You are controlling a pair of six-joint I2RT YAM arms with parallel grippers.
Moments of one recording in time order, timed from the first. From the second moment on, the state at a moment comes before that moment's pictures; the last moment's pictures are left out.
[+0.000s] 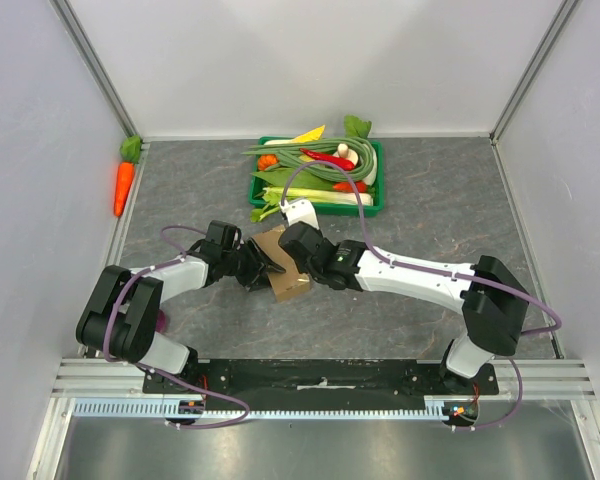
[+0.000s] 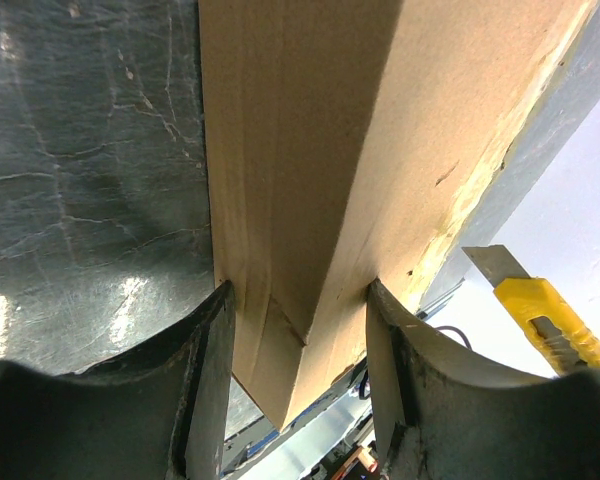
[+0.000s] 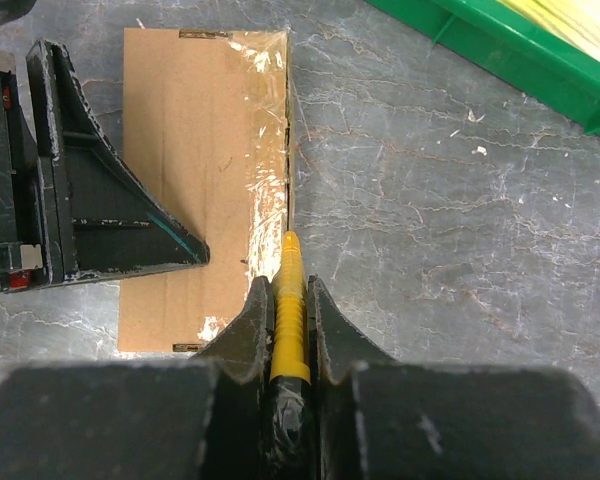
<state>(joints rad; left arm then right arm) -0.32 1.48 0.58 -0.05 0.47 -1.04 1.06 1.64 1.22 -0.36 0.54 0.41</state>
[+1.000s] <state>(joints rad) -0.32 1.49 0.58 -0.05 0.47 -1.03 1.06 1.66 1.22 -0.35 0.54 0.41</state>
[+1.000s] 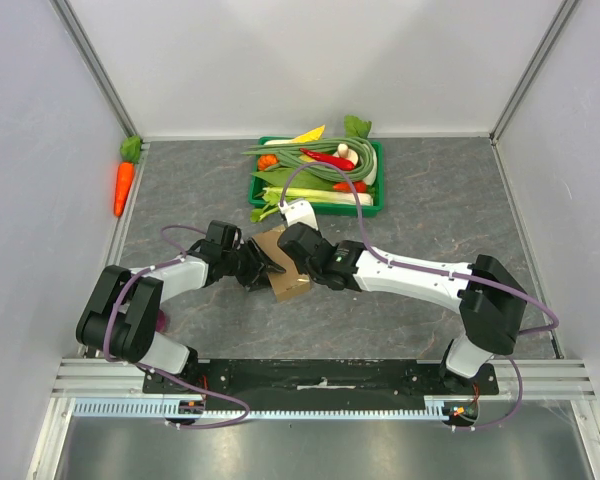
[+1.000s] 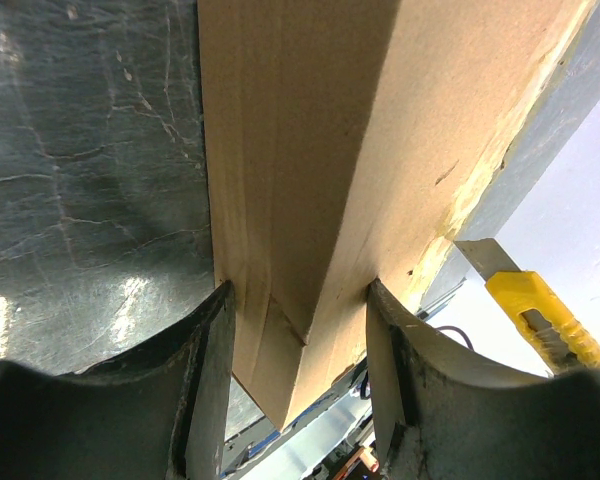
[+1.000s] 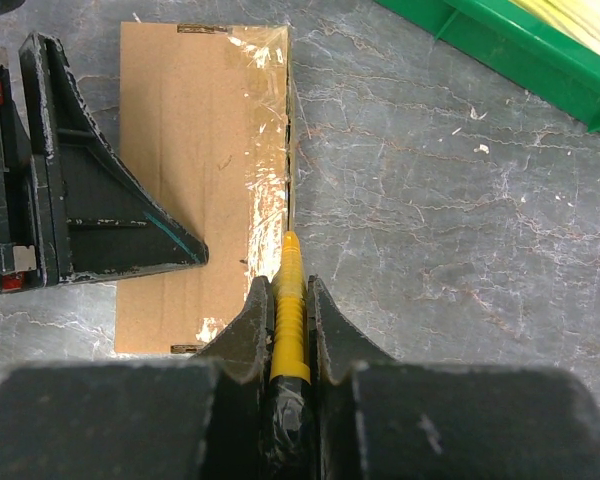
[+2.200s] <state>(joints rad) -0.32 1.49 0.58 -0.05 0.47 -1.03 1.06 1.65 1.21 -0.34 0.54 0.42</state>
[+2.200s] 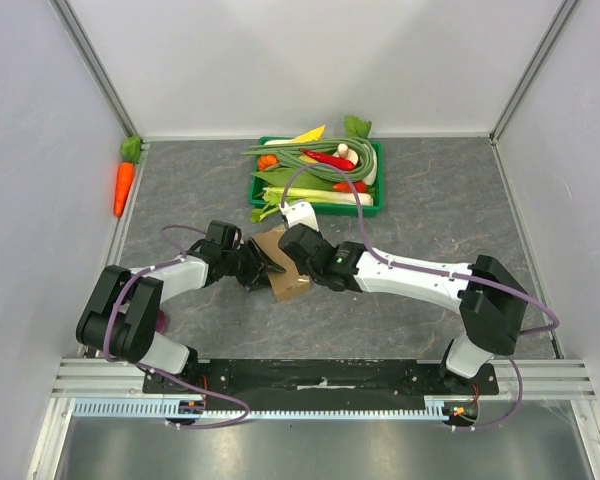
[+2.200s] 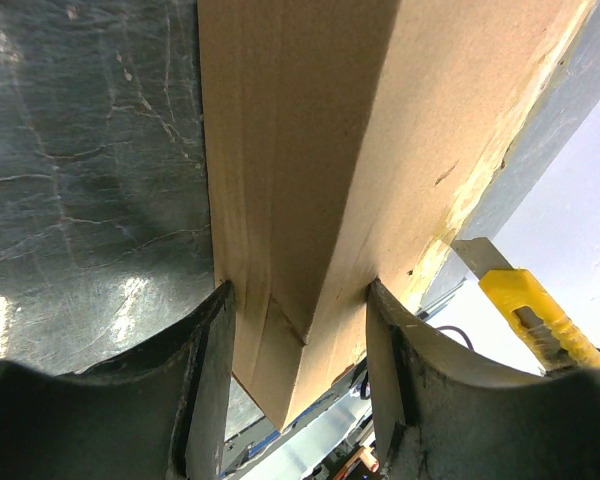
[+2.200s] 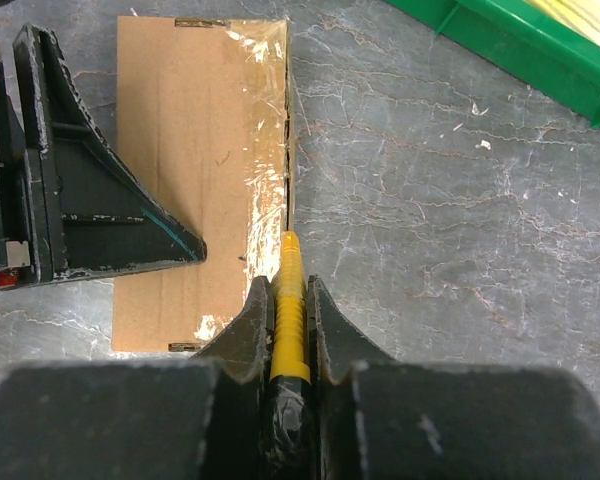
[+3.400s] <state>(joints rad) -0.32 1.48 0.58 -0.05 0.46 -1.04 1.06 1.63 1.20 -0.50 0.41 0.53</state>
